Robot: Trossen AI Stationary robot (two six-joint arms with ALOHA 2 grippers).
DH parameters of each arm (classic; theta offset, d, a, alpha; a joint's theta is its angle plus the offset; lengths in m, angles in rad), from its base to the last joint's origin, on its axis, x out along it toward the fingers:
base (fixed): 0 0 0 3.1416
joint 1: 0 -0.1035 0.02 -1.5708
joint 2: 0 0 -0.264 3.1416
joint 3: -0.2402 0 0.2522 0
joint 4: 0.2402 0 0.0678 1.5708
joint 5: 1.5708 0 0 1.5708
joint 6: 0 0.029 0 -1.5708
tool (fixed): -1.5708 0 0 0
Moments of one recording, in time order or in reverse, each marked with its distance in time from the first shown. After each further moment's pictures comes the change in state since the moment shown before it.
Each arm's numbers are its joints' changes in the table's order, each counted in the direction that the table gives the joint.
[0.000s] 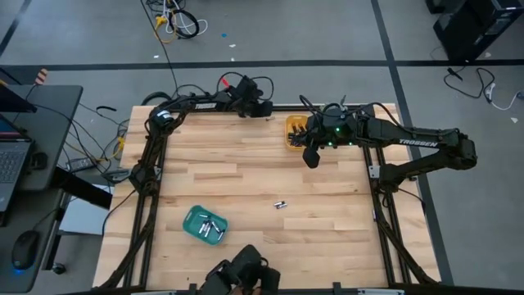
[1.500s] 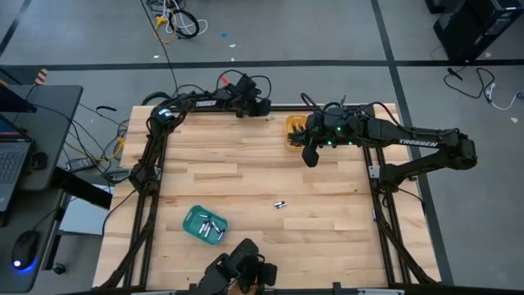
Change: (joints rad) left arm -0.036 -0.039 -0.050 0.093 -0.049 -0.048; right arm -0.004 0.000 0.000 -0.050 0.000 0.000
